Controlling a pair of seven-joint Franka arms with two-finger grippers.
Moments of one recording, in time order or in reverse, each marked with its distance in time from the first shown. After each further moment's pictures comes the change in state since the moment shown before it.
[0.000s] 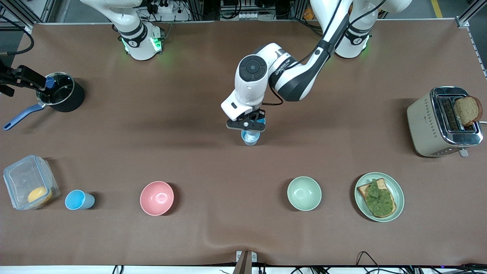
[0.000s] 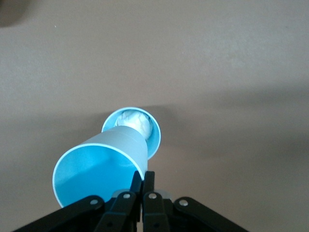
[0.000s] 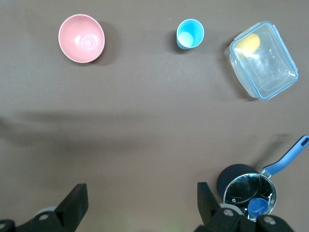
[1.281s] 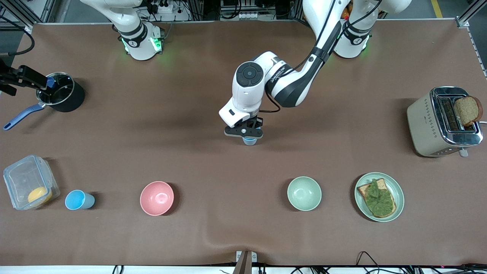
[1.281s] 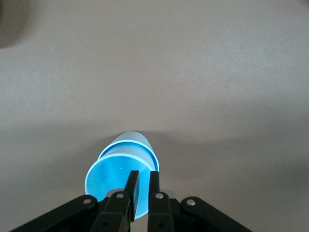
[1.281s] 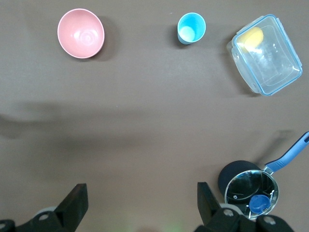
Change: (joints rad) left arm -0.037 0.047 0.052 0.024 0.000 0.074 -0.006; right arm -0.010 0.000 -0.007 -0.007 0.010 -0.004 -0.014
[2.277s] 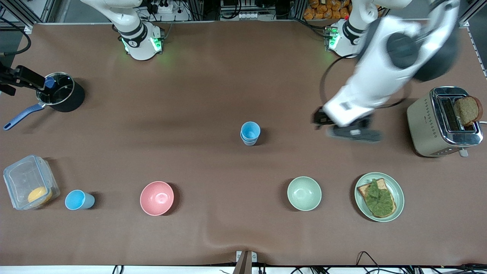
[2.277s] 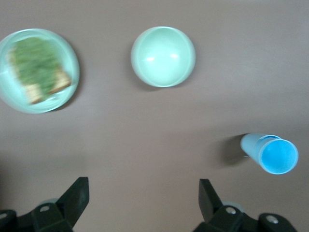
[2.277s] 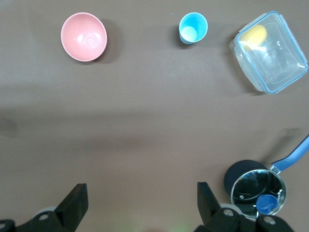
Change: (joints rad) left arm 0.422 -0.480 0.037 -0.189 0.012 -0.311 0.450; right arm -0.011 0.000 0.007 0.002 0.033 0.002 0.026
